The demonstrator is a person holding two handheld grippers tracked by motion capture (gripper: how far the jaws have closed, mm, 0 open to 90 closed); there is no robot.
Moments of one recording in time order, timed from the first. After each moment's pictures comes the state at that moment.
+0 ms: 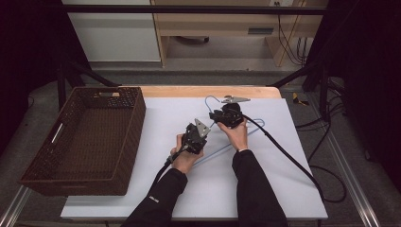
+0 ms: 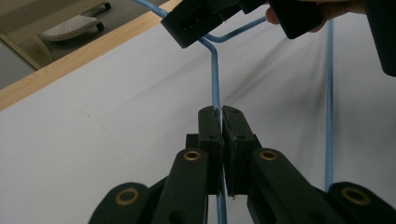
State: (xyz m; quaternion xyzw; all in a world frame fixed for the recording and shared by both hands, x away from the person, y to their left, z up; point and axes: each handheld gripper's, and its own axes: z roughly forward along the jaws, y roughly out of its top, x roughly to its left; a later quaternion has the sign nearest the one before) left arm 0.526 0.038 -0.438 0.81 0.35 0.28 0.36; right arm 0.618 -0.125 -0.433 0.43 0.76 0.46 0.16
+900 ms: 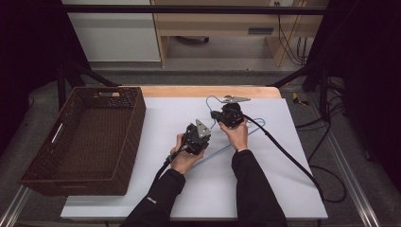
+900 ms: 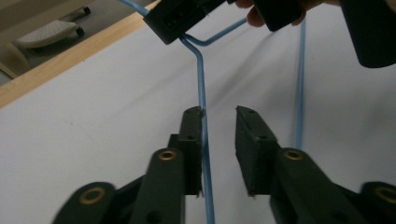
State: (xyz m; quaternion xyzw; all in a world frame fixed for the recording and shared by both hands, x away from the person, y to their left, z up) left arm 0.525 0.043 -0.432 0.83 0.32 0.26 0.38; right arm 0.615 -0.125 -0.429 0.42 0.76 0.47 0.16
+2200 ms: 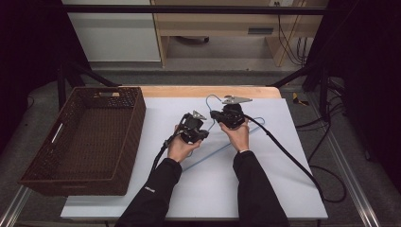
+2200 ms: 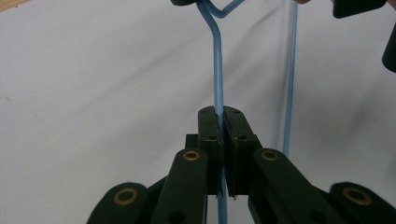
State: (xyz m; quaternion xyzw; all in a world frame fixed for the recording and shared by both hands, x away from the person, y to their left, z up) left arm 0.570 0.052 -0.430 0.85 0.36 0.11 0.37; right arm 0.606 -0.128 -0.419 0.39 0.77 0.48 0.16
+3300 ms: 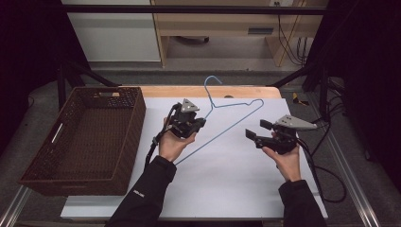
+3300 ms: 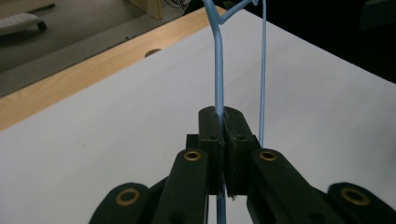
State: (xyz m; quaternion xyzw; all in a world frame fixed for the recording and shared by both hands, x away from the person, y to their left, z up) left arm 0.523 0.074 -0.338 0.82 0.34 0.18 0.43; right arm 0.483 -0.246 -0.380 0.40 0.71 0.54 0.21
